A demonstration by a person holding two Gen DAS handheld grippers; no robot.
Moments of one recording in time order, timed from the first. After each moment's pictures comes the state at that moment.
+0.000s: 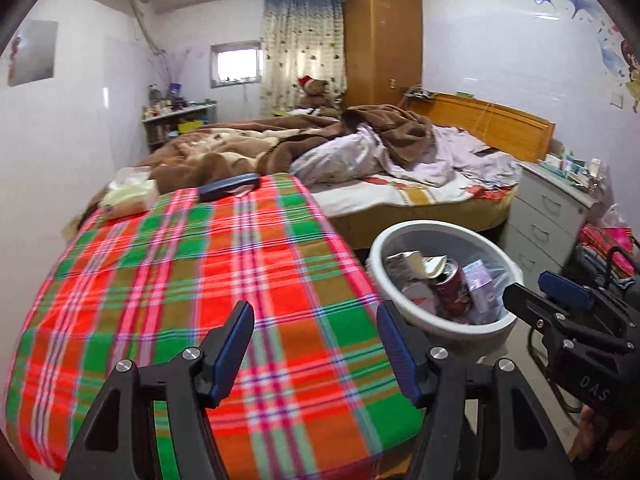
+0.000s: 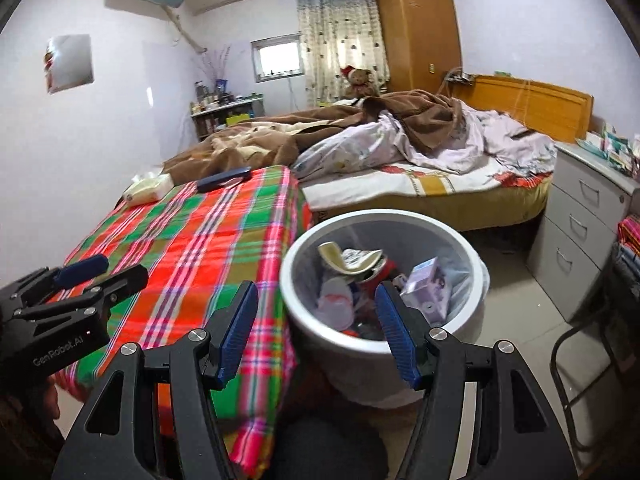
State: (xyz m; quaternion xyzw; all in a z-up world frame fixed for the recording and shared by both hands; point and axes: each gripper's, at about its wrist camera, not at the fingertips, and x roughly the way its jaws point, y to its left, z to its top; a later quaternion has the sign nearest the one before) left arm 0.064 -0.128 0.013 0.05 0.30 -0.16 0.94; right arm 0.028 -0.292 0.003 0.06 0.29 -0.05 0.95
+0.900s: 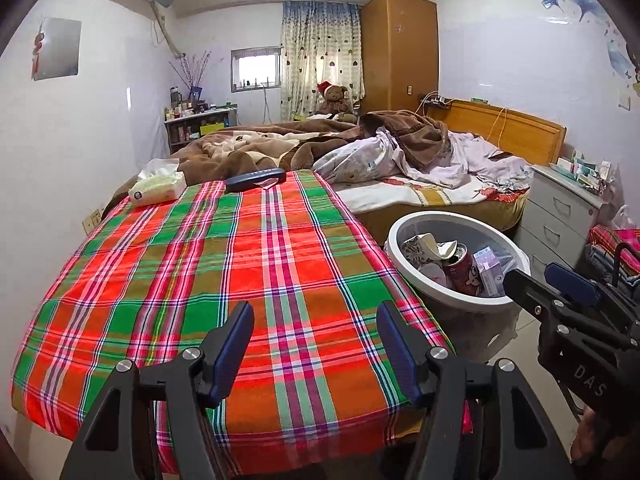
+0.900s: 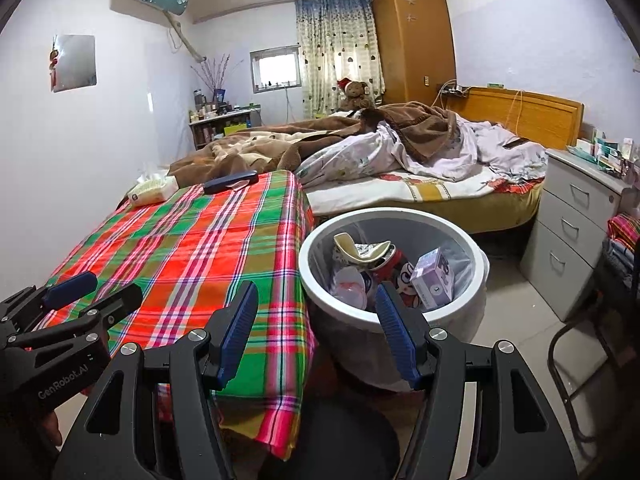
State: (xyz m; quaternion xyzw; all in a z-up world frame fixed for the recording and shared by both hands) left arm 0.023 -0.106 0.002 0.04 0.28 -0.14 0.95; right arm 0.007 -0.268 -0.002 0.06 0.26 -0.06 0.96
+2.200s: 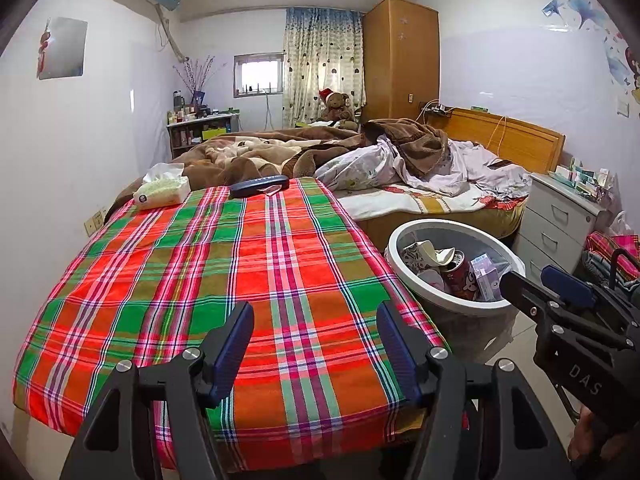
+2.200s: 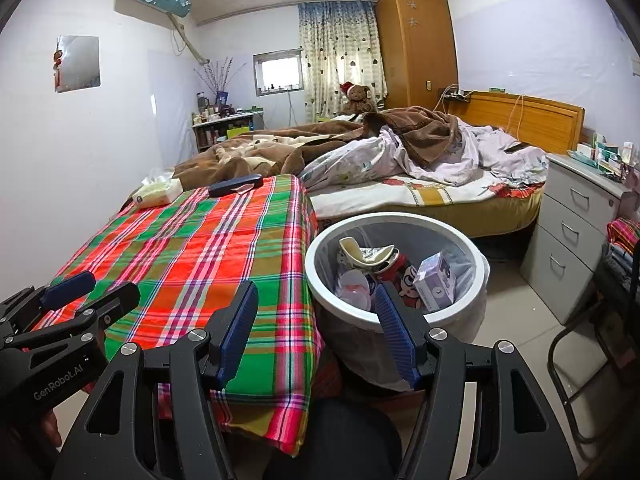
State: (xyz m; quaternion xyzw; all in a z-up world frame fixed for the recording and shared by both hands) left arm 0.014 -0.099 0.012 0.04 0.27 -0.14 0.95; right arm 0.003 -0.260 0.003 0.06 0.26 -0.06 0.96
